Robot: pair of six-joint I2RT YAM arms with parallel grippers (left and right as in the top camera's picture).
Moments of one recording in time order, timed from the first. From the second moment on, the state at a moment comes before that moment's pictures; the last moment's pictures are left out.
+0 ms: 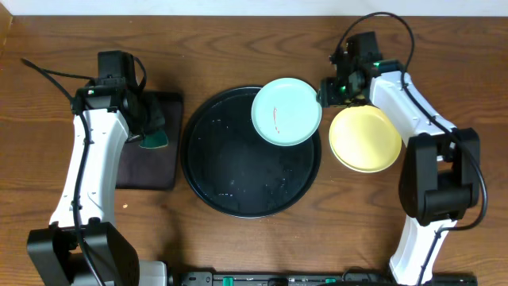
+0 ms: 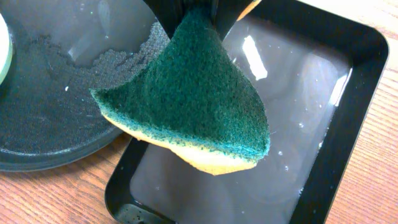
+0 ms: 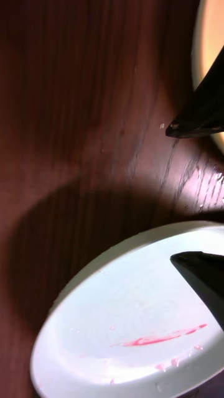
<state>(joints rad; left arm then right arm) 0.10 1.58 1.33 -1.00 -0.01 -0.33 0.19 2.07 1.56 -0.69 -0.24 0.15</state>
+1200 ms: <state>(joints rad) 0.10 1.58 1.33 -1.00 0.01 -0.33 0.45 2.12 1.62 -0.87 -0.32 0.31</state>
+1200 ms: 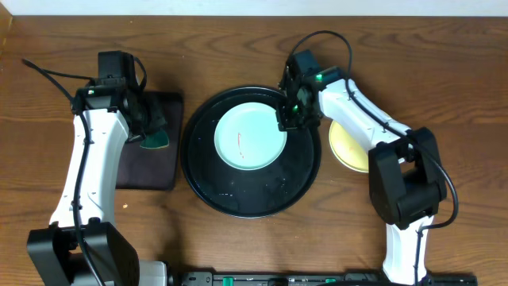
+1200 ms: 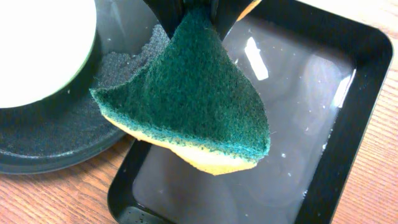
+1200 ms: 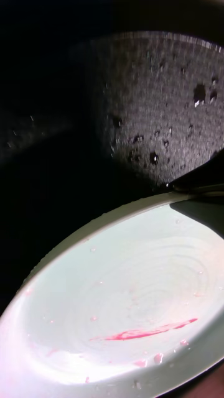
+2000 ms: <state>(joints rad) -0.27 1.78 1.32 -0.87 0.03 -0.35 0.46 2.21 1.62 -0.89 -0.34 0.31</state>
